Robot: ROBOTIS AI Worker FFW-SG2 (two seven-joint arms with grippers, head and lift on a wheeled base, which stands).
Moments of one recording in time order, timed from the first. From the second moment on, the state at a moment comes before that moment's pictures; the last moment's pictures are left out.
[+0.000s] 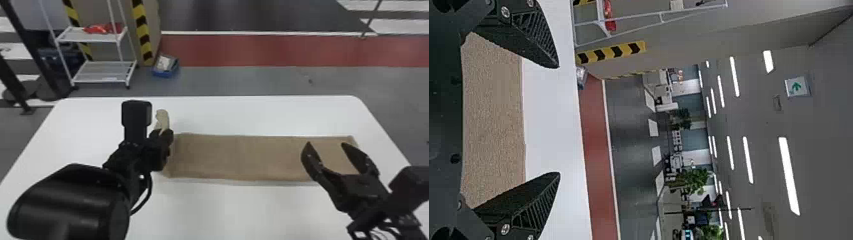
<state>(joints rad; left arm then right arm) 0.07 0.04 -0.16 -2.09 0.06 0.94 0.08 0.49 -0.05 -0.10 -2.11 -0.21 0.14 0.15</state>
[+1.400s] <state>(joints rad) 0.09 0.00 -0.39 -1.97 0.06 0.56 0.21 0.31 -0.12 -0.10 -1.94 -0.32 0.15 0.07</state>
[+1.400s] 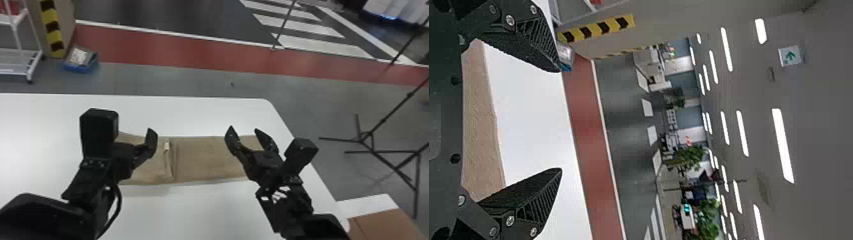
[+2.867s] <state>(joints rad) 0.24 0.13 -0.20 -1.88 0.02 0.05 0.15 0.04 -0.11 0.15 -1.71 -0.35 0.59 0.16</state>
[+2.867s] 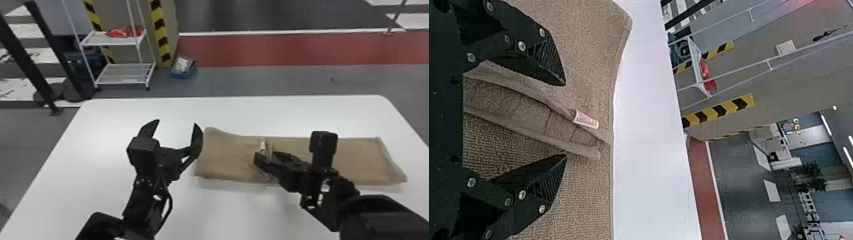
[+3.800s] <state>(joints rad) 0.25 0.13 -0.20 -1.86 0.02 0.03 0.15 0.06 -0.10 0.15 -1.77 -0.34 0.65 0.09</state>
